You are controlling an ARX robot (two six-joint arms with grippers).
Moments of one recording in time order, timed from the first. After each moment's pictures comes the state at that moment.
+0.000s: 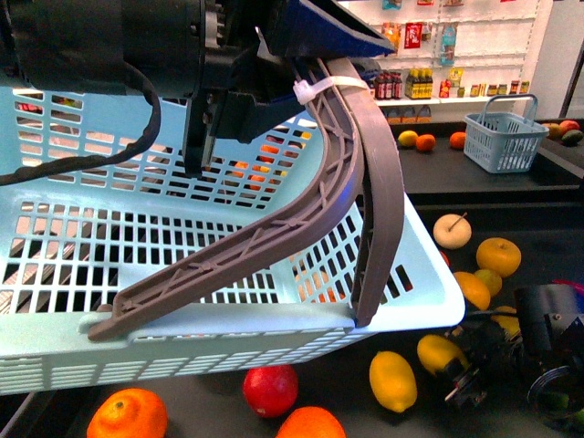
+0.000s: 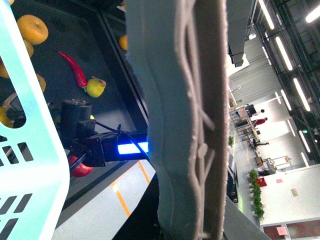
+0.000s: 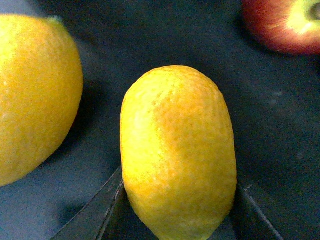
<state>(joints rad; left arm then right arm) -0.40 1.60 1.03 0.42 0.81 -0.81 -0.09 2.77 1.52 0.51 -0.32 -0.54</state>
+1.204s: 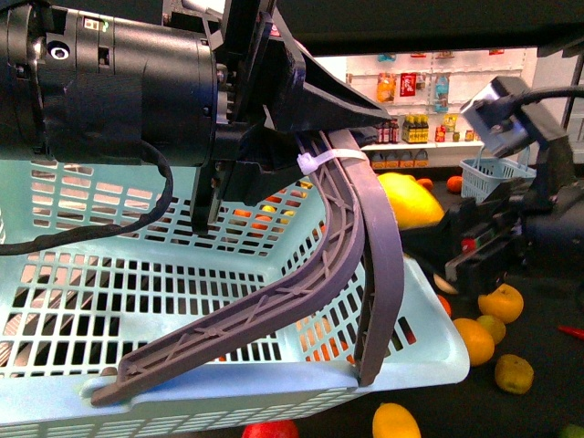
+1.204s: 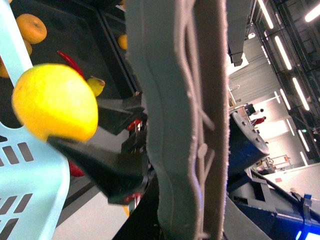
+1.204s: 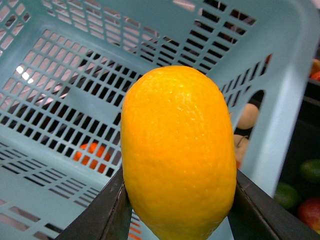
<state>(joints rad) -0.40 1.60 1.03 0.42 0.81 -0.81 0.18 1.67 0.76 0.67 -0.51 -0.13</state>
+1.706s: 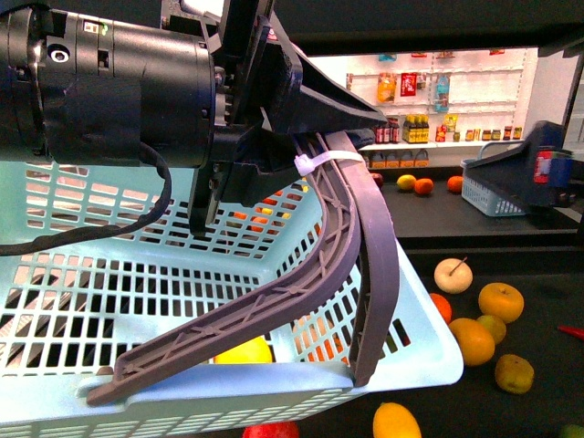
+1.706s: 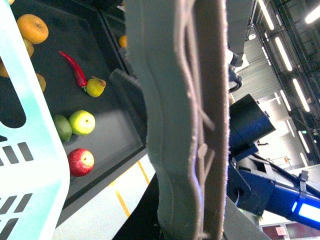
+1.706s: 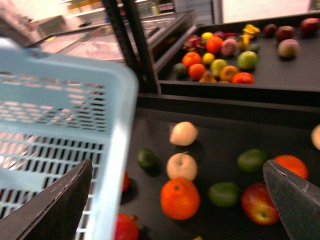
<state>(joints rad) -0.40 1.60 1.03 0.42 0.81 -0.81 -0.09 1.71 0.86 0.74 -0.53 0.15</state>
